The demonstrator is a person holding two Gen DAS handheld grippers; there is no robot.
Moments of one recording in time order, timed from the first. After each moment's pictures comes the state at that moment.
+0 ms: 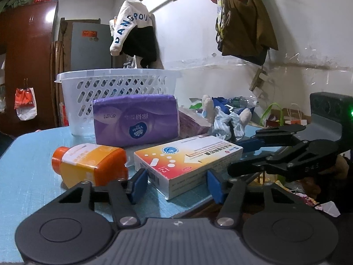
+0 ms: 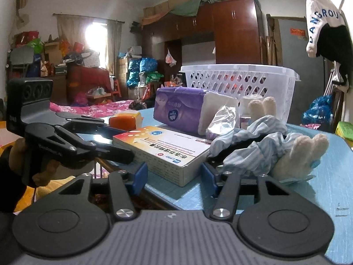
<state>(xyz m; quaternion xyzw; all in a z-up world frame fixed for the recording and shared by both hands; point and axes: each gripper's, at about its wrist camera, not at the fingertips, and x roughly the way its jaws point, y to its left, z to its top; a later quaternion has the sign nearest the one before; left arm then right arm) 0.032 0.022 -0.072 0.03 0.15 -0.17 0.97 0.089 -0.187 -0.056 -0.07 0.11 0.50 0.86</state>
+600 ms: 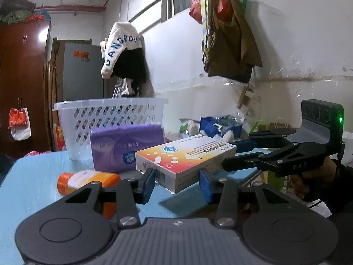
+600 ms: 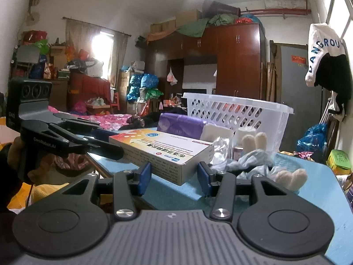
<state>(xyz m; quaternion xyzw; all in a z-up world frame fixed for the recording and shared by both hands) 0.004 0.022 -0.053 0.04 0.09 -0.20 0.97 0.078 -0.199 -0.031 -0.08 0.05 0.50 0.86</state>
